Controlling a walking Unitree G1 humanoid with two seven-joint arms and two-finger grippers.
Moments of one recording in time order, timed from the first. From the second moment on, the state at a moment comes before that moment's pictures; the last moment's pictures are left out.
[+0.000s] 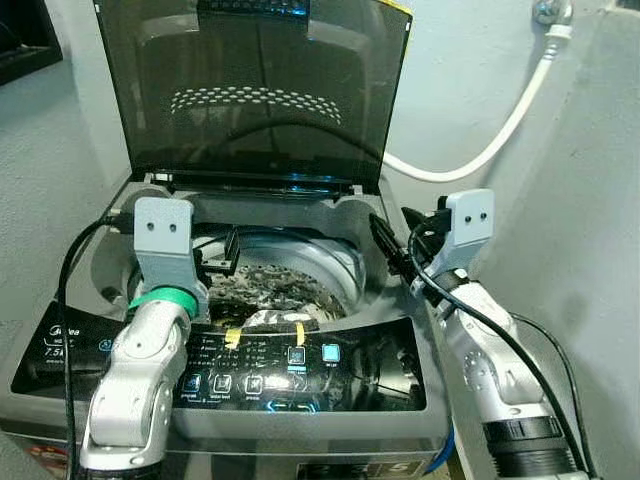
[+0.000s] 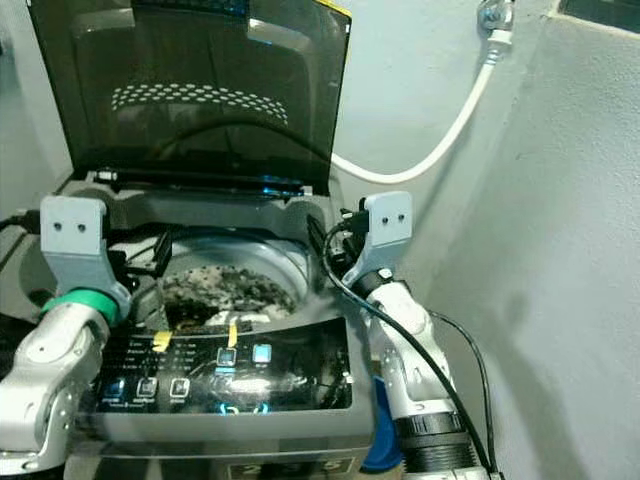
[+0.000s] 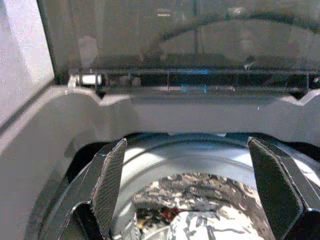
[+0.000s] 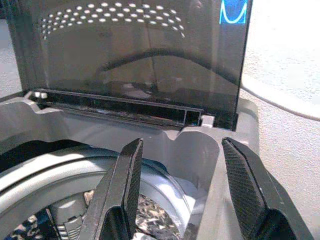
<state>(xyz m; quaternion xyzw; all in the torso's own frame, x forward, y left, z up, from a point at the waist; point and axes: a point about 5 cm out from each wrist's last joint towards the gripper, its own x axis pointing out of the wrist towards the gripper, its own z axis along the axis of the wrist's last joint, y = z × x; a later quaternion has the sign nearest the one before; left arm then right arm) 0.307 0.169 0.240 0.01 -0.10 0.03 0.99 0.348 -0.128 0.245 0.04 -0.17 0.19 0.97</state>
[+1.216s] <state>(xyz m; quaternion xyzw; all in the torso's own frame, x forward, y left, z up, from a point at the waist) 0.306 0.163 0.241 0.00 -0.12 0.03 0.99 0.343 -0.119 0.238 0.04 -0.17 0.19 0.97</state>
